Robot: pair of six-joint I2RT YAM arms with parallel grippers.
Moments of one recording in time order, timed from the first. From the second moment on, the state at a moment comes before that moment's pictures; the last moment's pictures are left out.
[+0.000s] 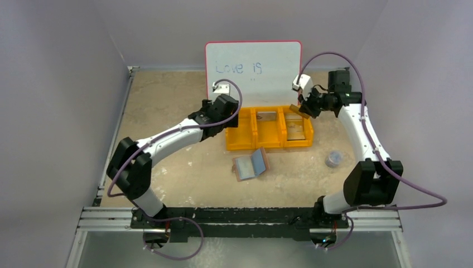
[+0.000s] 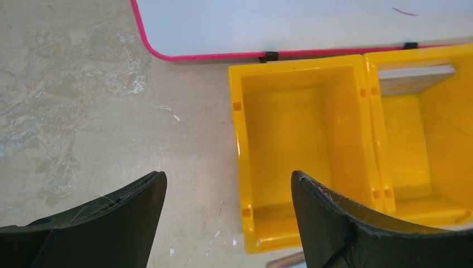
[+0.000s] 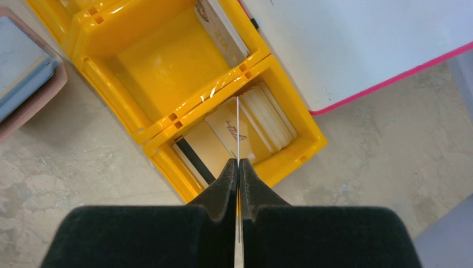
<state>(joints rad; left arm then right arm) -0.72 1.60 1.21 -0.34 -0.49 -0.48 0.00 1.46 1.35 -0.80 -0.55 -0.87</state>
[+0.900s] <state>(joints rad) -0.68 1.84 1.31 -0.41 -0.65 -0.54 0.00 1.58 1.29 -0.83 -0.58 -0.91</state>
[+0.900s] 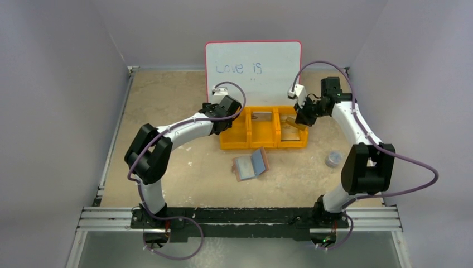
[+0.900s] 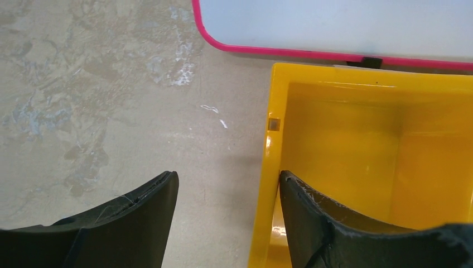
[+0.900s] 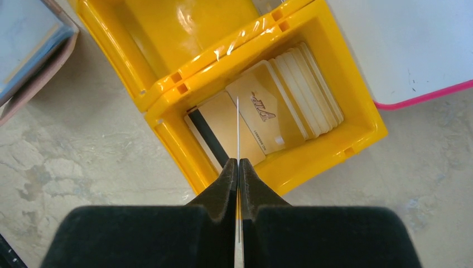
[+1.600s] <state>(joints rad) -0.59 1.79 1.19 -0.37 -0.67 -0.49 0.06 1.79 1.42 -0.86 -0.71 -0.93</state>
